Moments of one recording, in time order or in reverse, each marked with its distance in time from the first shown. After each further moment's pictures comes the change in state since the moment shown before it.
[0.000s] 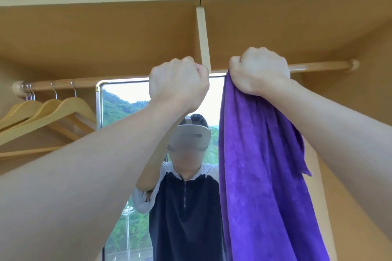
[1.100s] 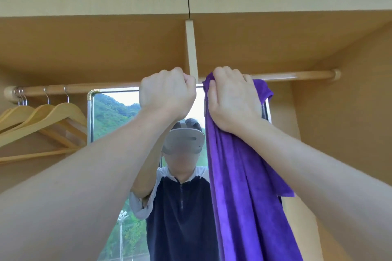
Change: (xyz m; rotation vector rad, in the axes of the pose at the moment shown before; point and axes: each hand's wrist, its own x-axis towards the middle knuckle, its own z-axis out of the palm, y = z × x) left_hand -0.001 0.002 -0.001 0.016 0.002 -0.016; right_hand -0.055 -0.017 0.006 0.084 0.191 -0.259
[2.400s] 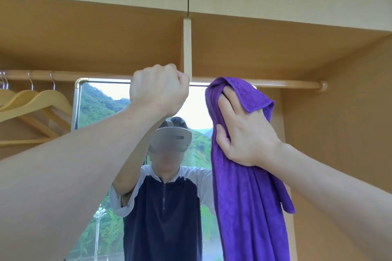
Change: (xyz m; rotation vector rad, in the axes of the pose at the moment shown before) left_hand 0.001 -0.002 0.003 0.016 -0.002 0.000; right_hand -0.050 0.041 -0.034 -0.061 -0.237 -0.286
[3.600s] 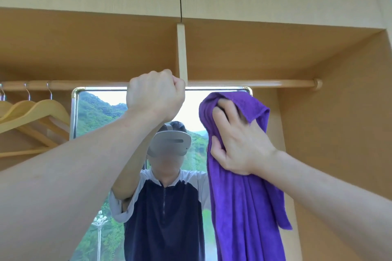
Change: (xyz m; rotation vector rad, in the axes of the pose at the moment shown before) left_hand -0.002 0.001 -0.003 0.002 -0.009 -0.003; right_hand -0.011 -0.009 0.007 0.038 0.025 -0.021
